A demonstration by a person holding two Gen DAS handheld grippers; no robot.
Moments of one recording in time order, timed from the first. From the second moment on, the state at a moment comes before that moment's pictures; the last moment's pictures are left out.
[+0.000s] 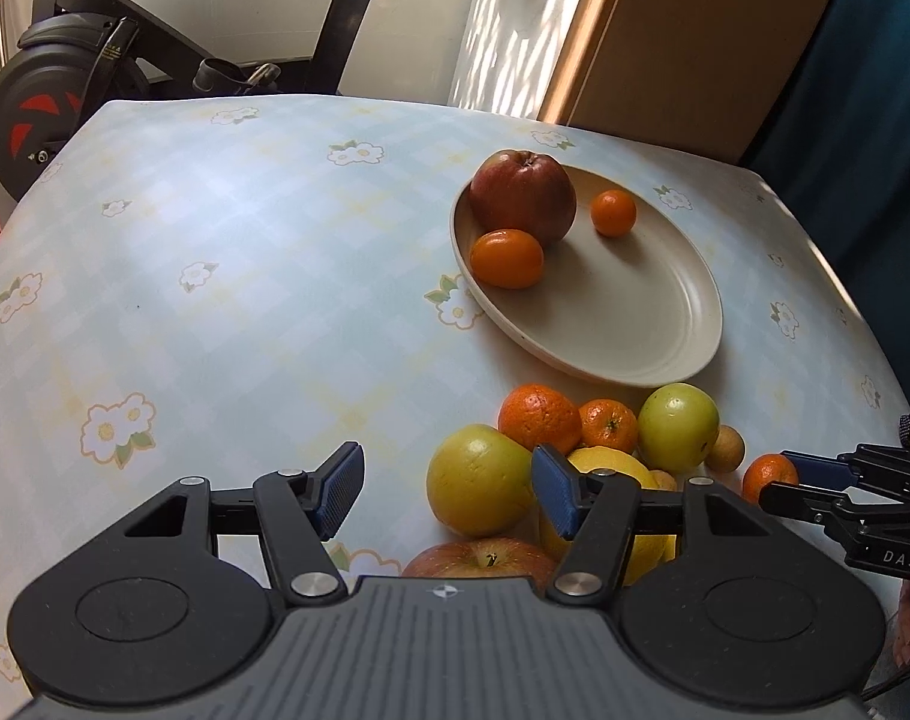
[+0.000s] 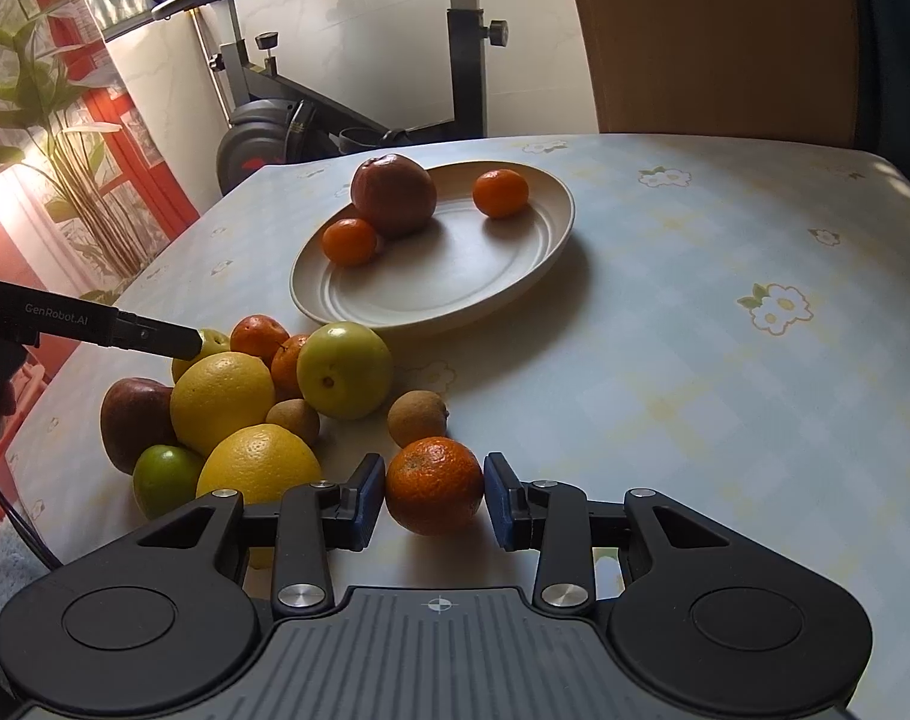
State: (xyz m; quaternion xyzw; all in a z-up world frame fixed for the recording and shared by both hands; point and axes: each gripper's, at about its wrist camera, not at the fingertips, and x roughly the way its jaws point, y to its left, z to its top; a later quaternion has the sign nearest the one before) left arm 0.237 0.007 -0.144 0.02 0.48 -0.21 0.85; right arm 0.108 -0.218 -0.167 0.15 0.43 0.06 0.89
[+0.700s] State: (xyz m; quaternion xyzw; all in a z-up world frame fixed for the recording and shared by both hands) left arm 0.254 0.017 -0.165 -0.06 0.51 -0.23 0.83; right arm 0.107 -0.220 -0.170 0.15 0.43 0.05 0.89
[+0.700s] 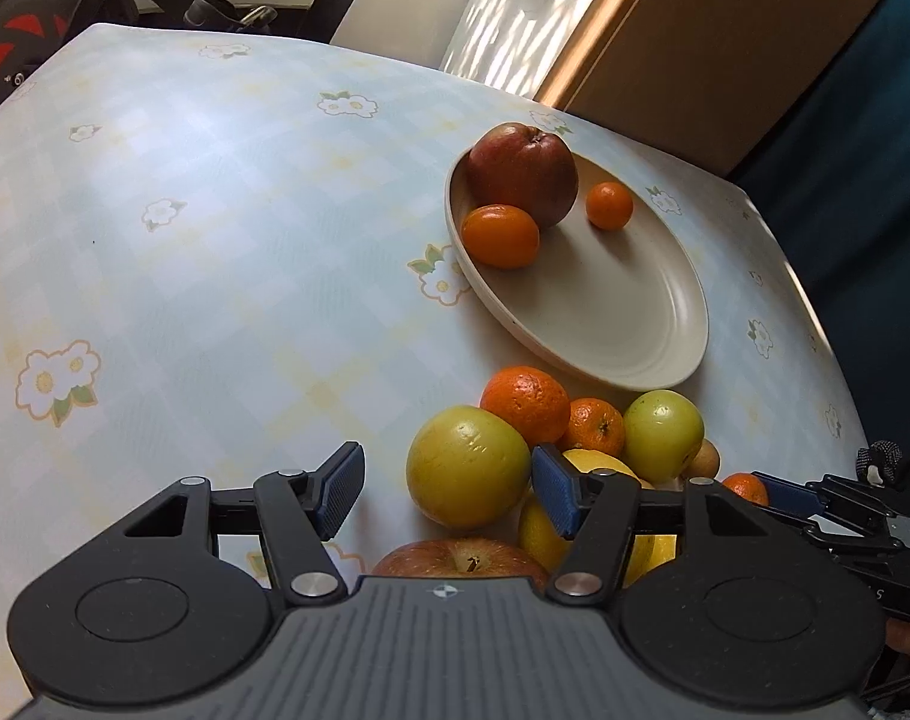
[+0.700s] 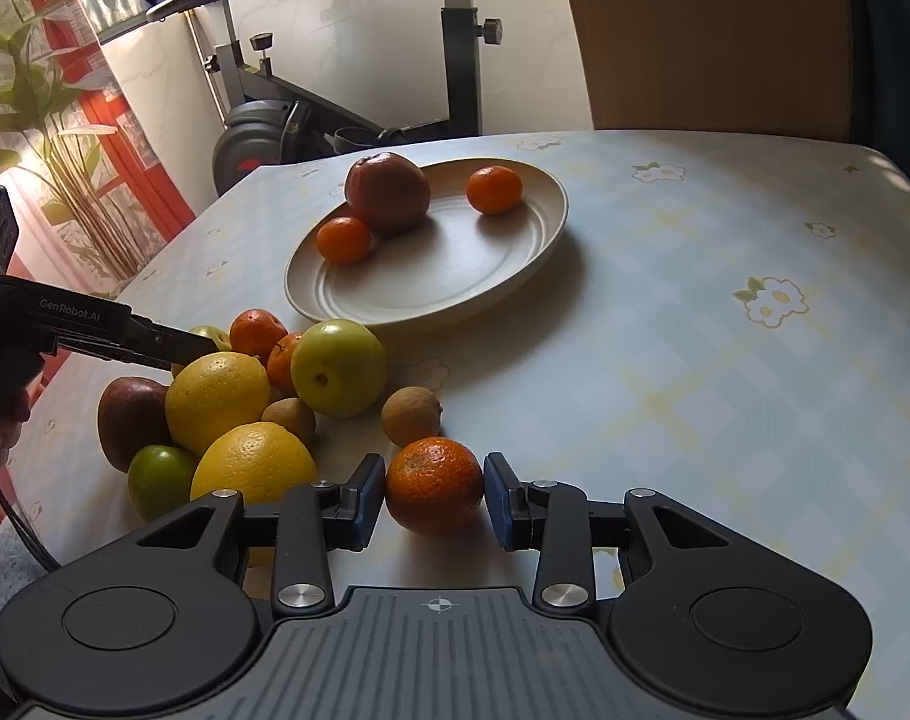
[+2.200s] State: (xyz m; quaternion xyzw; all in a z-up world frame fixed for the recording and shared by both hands) left arm 0.280 -0.038 -0.062 0.04 0.37 -0.24 0.89; right arm 0.166 -0.235 -0.117 0.08 0.37 0.07 0.92
